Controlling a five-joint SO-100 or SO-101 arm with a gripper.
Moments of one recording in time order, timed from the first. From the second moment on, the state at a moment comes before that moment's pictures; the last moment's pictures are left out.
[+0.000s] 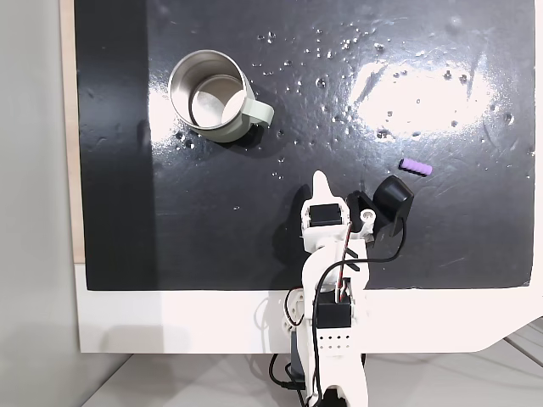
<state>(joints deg) -2.5 189.3 177.7 44.0 -3.4</state>
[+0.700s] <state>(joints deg) -2.7 189.3 167.2 56.2 -4.1</state>
